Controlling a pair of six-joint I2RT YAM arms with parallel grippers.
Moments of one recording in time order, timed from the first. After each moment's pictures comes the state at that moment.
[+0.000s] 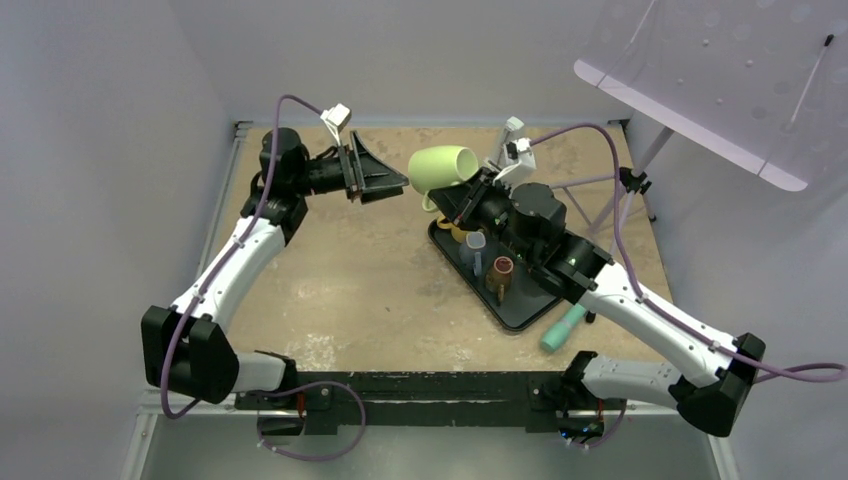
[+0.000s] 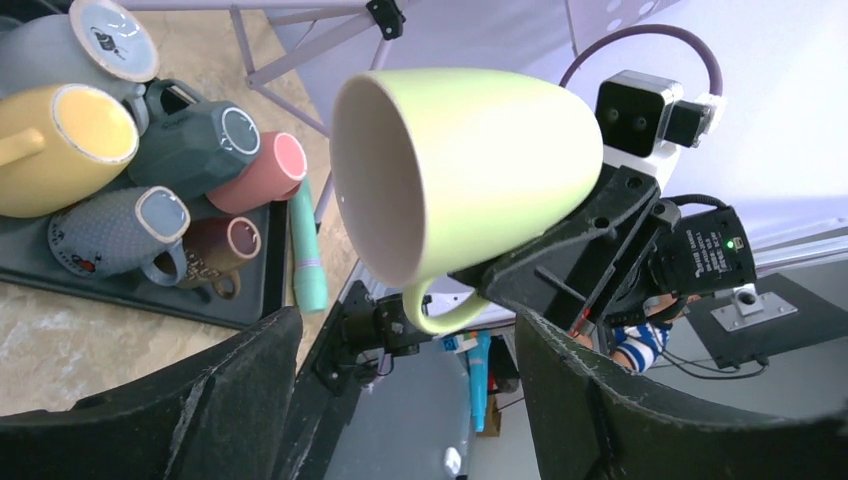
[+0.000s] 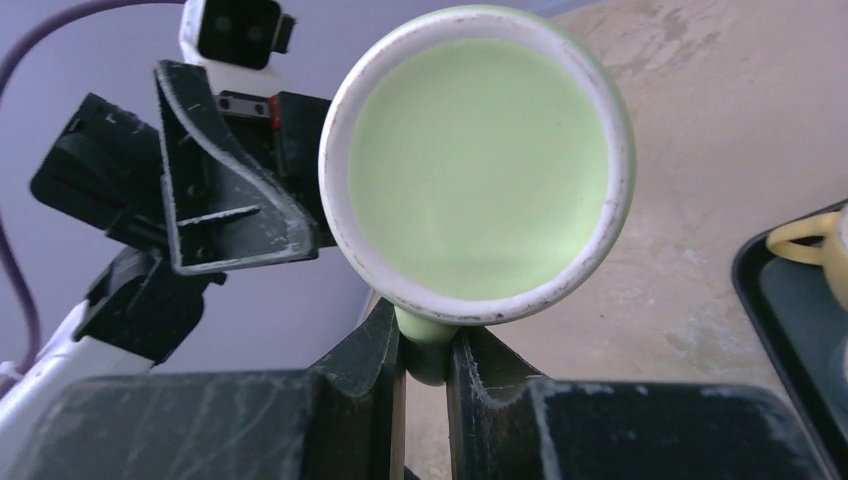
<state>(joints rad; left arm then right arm) -0.25 1.32 1.12 0.10 1.02 -1.03 0.85 1.09 1.11 -0.14 0.24 0.81</state>
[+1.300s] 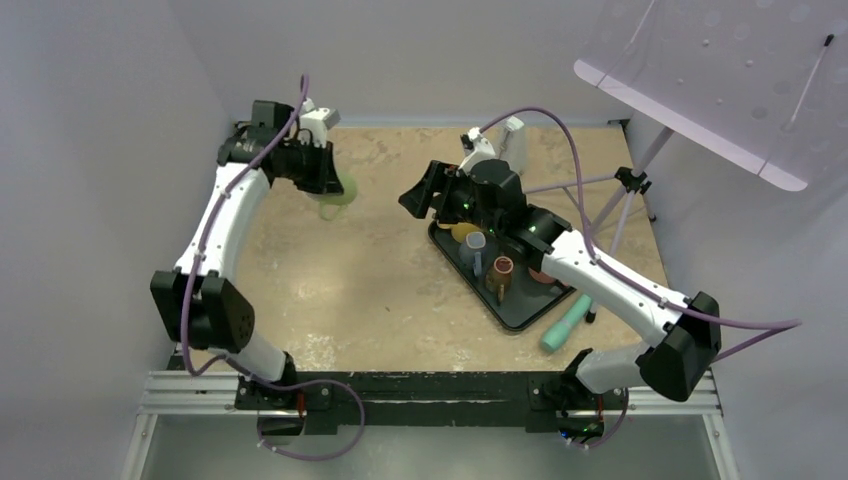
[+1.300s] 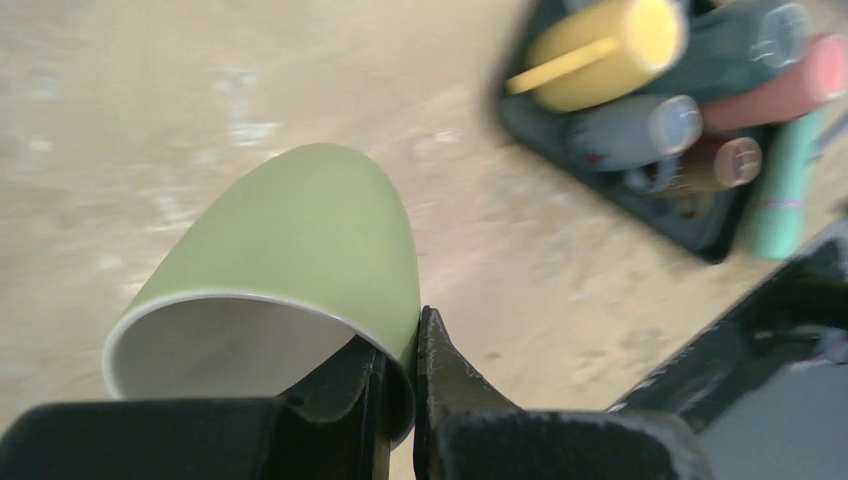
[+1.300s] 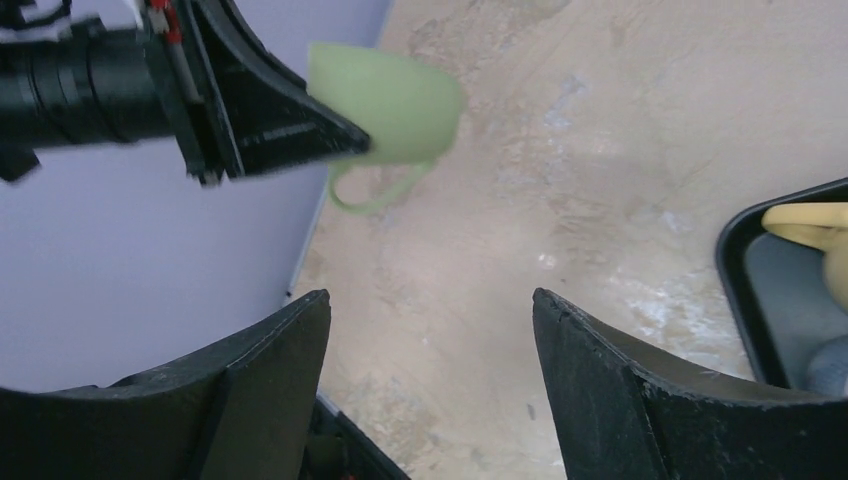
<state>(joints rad) -0.14 1.51 1.50 -0.84 0.50 -0.02 0.78 1.35 1.21 -0.15 0.02 0.77</state>
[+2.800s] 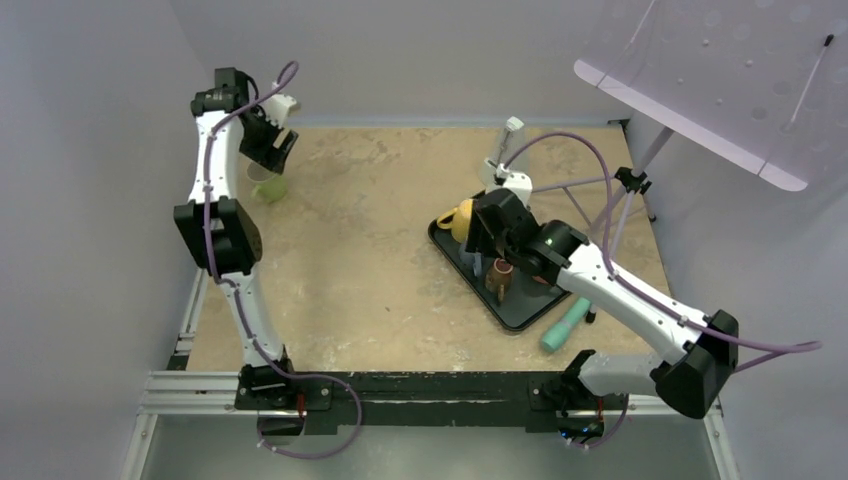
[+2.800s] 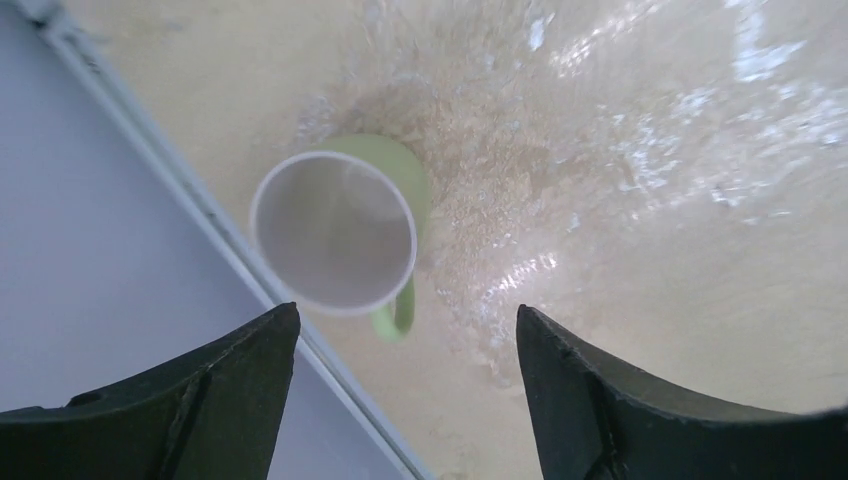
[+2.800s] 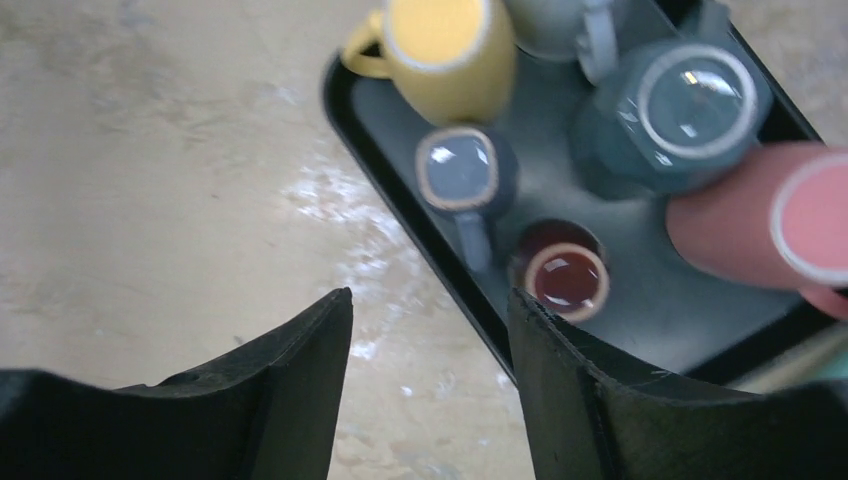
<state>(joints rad) 0.16 2.24 2.28 -1.22 0.16 0.70 0.78 1.28 1.19 -0.70 0.43 0.69</state>
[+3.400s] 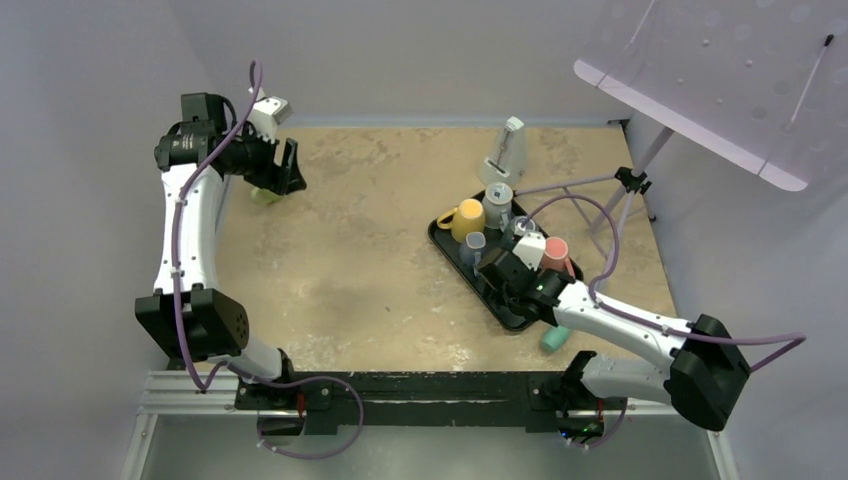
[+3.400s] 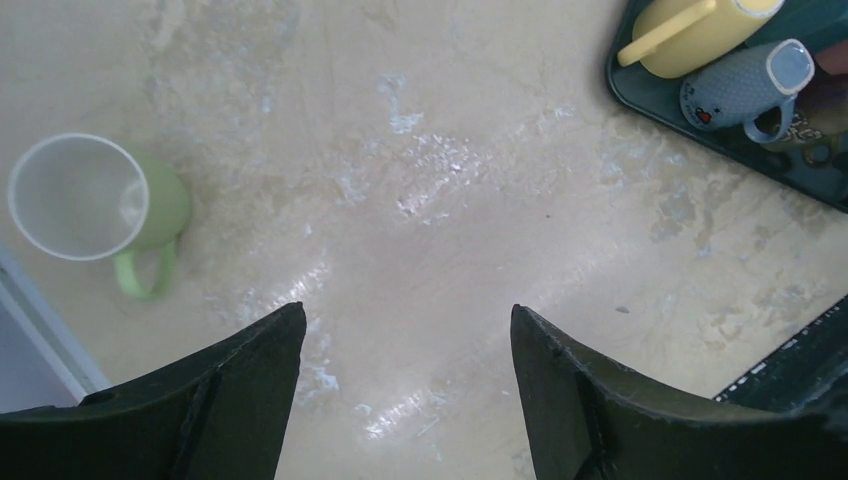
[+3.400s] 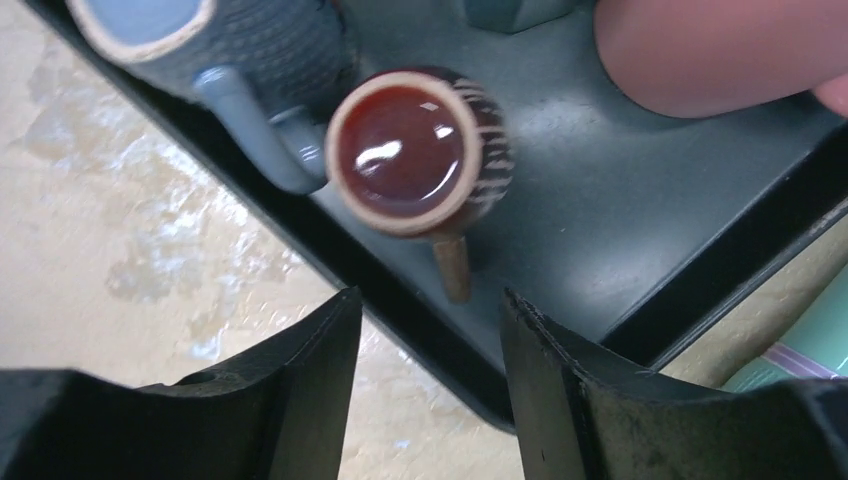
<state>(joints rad) 0.16 1.53 1.74 -1.09 0.58 0.46 0.86 1.14 0.70 -0.61 0.55 0.99</state>
